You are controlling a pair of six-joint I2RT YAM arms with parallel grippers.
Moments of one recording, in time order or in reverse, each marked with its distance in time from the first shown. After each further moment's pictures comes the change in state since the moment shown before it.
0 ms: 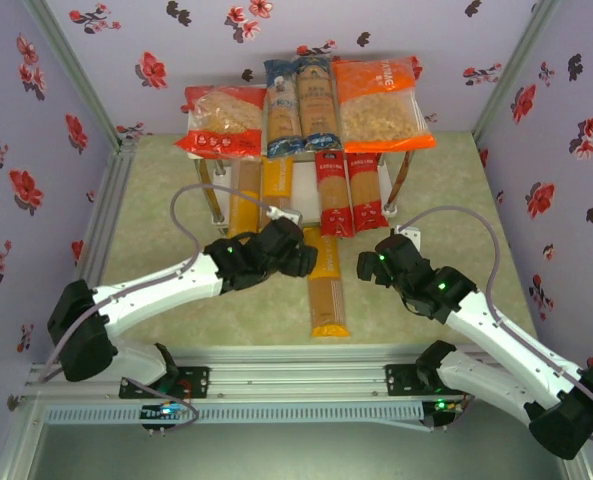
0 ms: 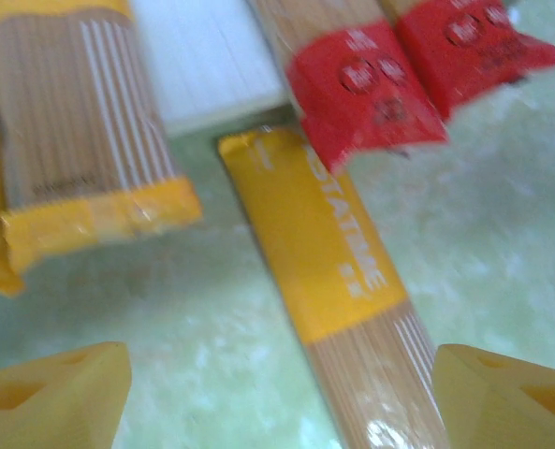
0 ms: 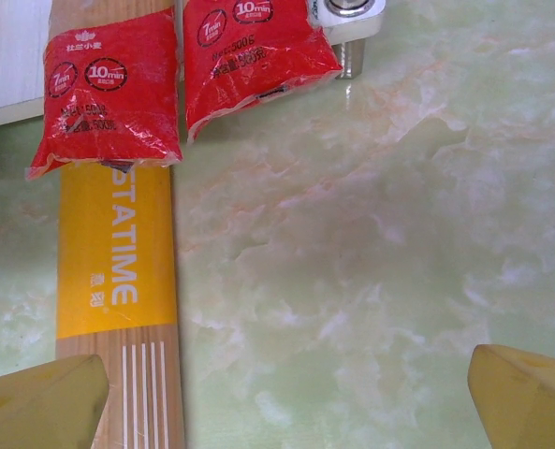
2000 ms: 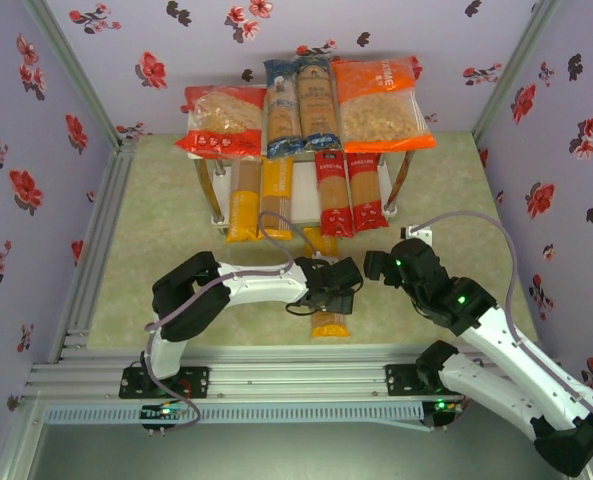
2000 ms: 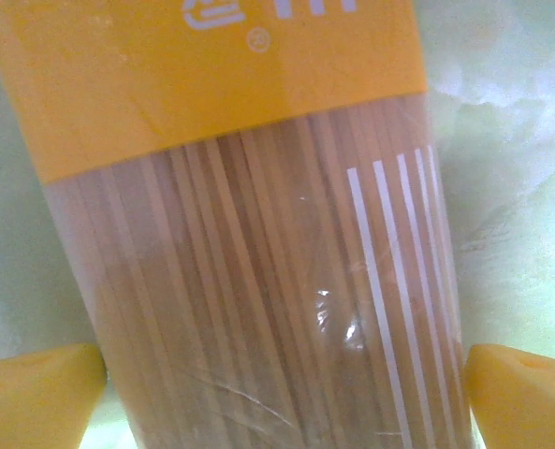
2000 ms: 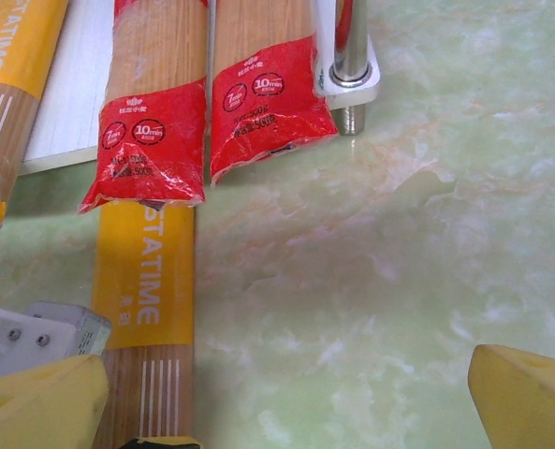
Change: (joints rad) left arm -0.142 0.576 0.226 -0.090 0.135 -0.368; right arm -0.013 -0.135 0.001 0.001 0.011 -0.071
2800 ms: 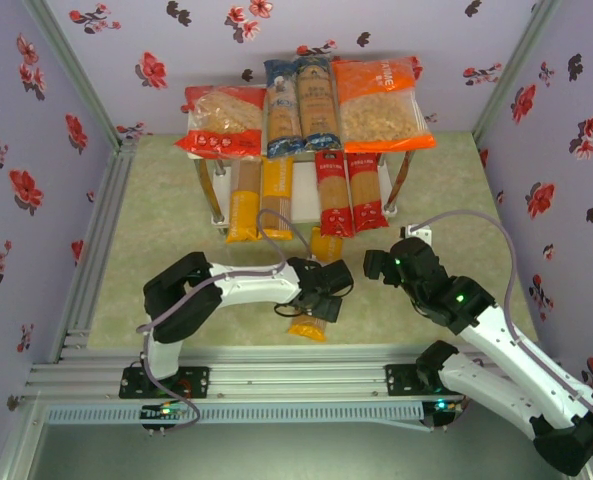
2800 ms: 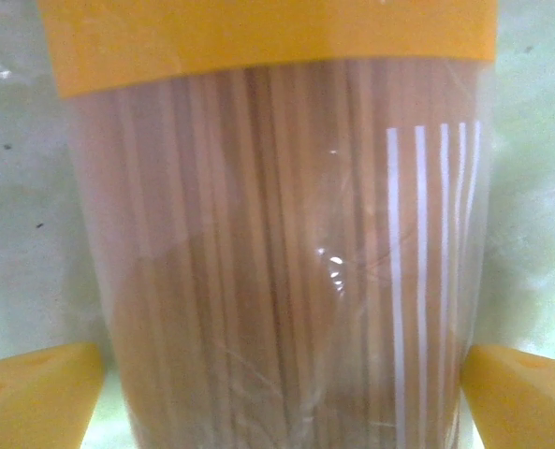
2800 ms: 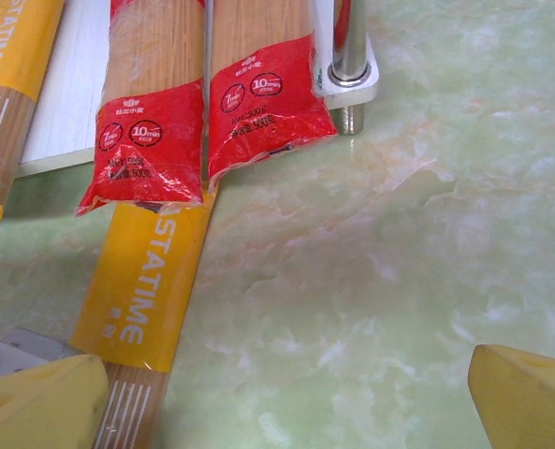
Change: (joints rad) left arm 0.008 -0.046 -0.056 -0.084 0.013 0.158; right arm -0.005 0.011 0.000 0.007 0.000 0.005
